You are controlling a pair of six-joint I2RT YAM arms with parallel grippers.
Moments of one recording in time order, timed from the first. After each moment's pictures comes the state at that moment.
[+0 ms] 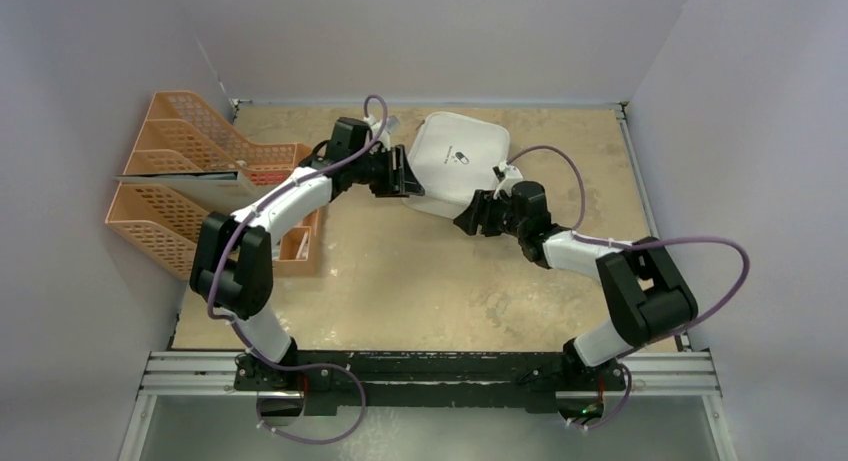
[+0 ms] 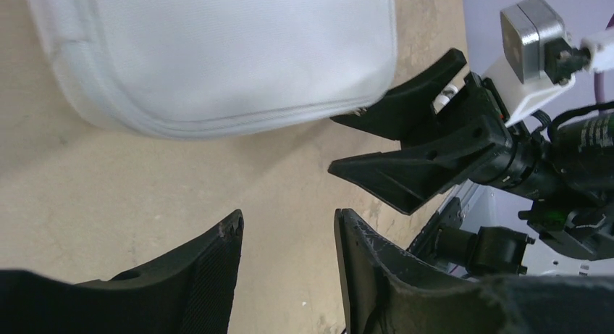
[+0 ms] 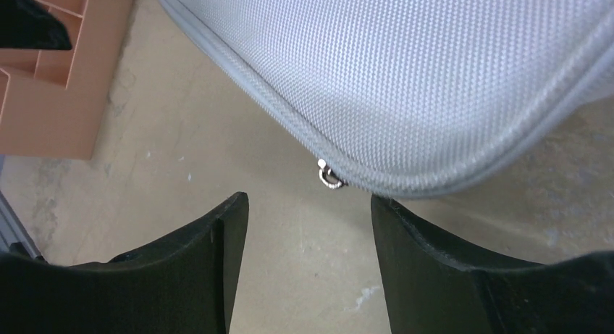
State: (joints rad) left arm -0.41 1.69 1.27 -0.28 0.56 -0.49; right arm 0.40 1.51 0.64 0.34 -0.32 0.45
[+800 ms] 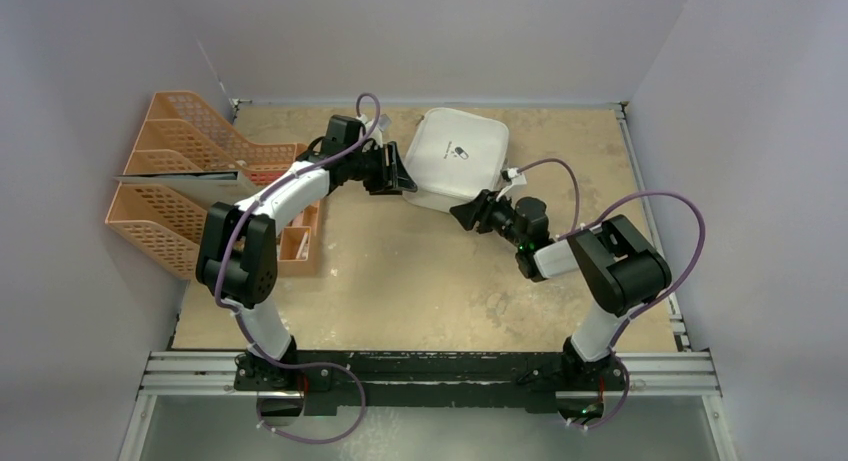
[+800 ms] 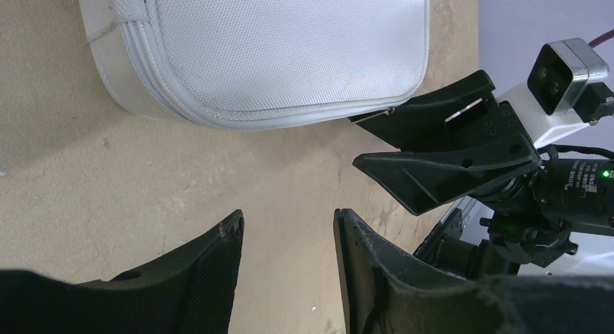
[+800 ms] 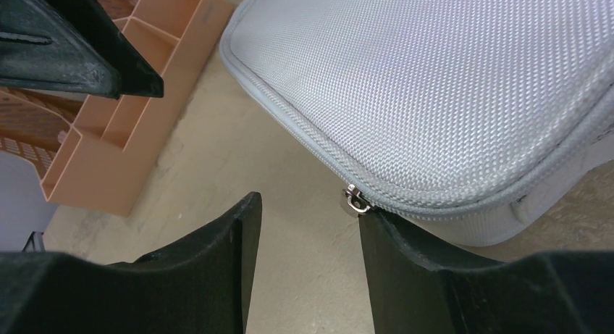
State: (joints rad) left arm -0.33 1.77 1.31 -0.29 0.60 -0.50; right arm 0.40 1.73 0.52 1.02 -0.31 0.58
